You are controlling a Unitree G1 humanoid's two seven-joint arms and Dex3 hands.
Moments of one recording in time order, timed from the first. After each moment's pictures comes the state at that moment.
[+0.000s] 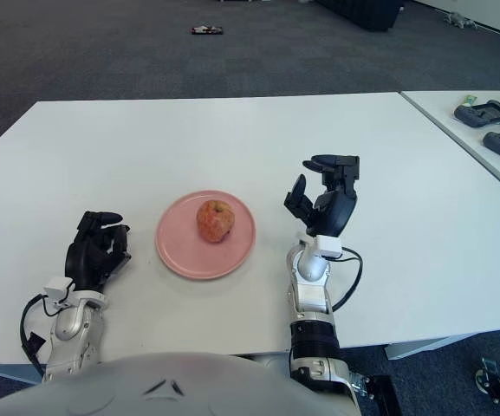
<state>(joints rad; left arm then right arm) 0.35 -0.08 0.10 0.01 -0.13 -0.35 -0.03 -0.05 0.12 -0.08 0.25 -0.18 -0.83 -0.48</state>
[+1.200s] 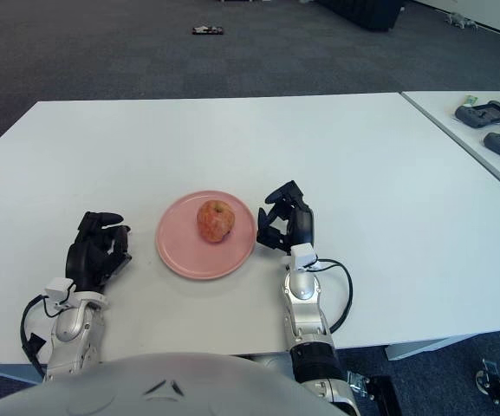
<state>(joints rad) 0.36 -0.08 0.10 0.01 -0.14 -0.35 -0.03 0.11 0.08 0.02 0.21 -0.14 -0.50 -0.18</state>
